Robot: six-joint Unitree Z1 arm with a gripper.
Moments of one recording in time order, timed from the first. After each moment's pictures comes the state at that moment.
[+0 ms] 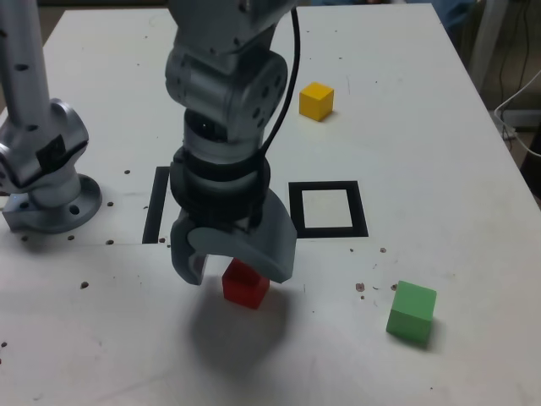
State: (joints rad) arm -0.57 1.88 -1.24 1.10 0.01 -0.44
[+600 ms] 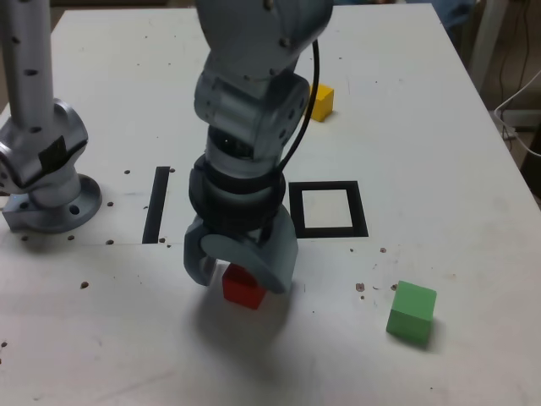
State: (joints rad) arm -0.53 1.95 -1.25 1.09 0.02 -0.32
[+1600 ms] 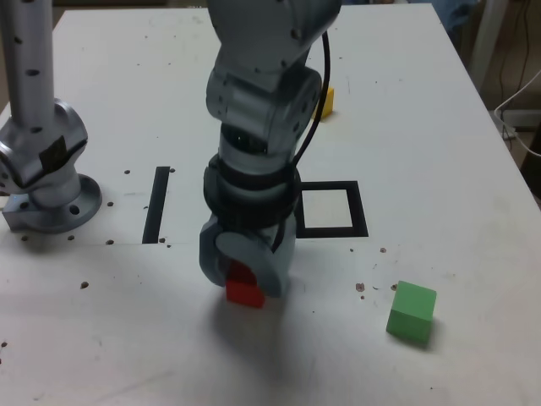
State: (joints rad) arm -0.52 1.94 -1.30 1.09 0.03 -0.27
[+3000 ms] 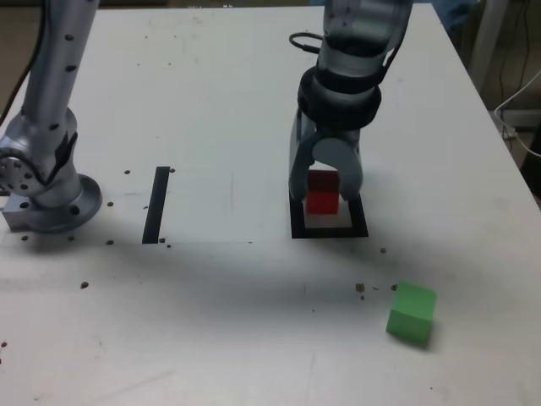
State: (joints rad) arm -0.08 2.08 -1.55 1.21 0.10 -0.06
